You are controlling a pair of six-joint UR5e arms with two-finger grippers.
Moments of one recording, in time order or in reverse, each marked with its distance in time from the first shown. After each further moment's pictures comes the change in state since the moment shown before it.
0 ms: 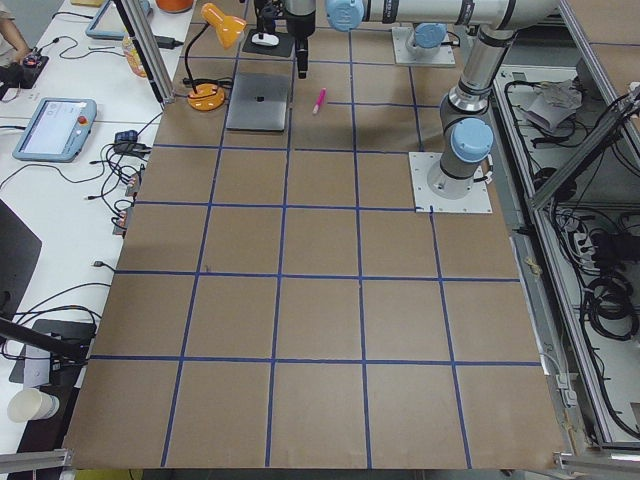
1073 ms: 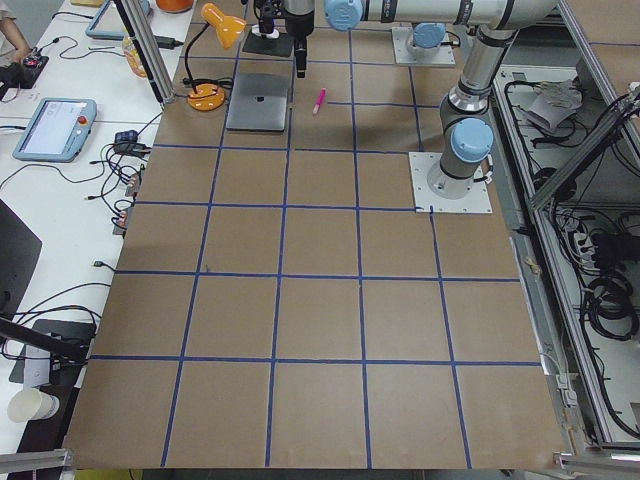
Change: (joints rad) left arm -0.002 -0.008 0.010 0.001 -0.001 0.000; right arm -0.022 0.047 0.009 -0.029 -0.037 0.000
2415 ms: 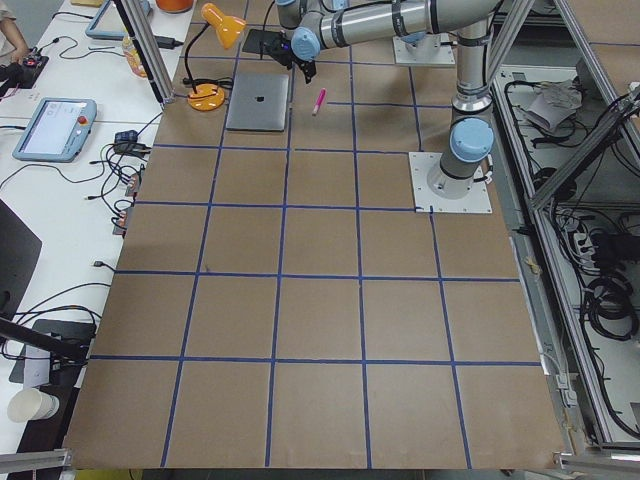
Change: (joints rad) left arm -0.194 -0.218 -0.054 0.233 -0.093 -0.655; right arm -0.336 -0.259 0.299 -0.059 -0.010 -0.472
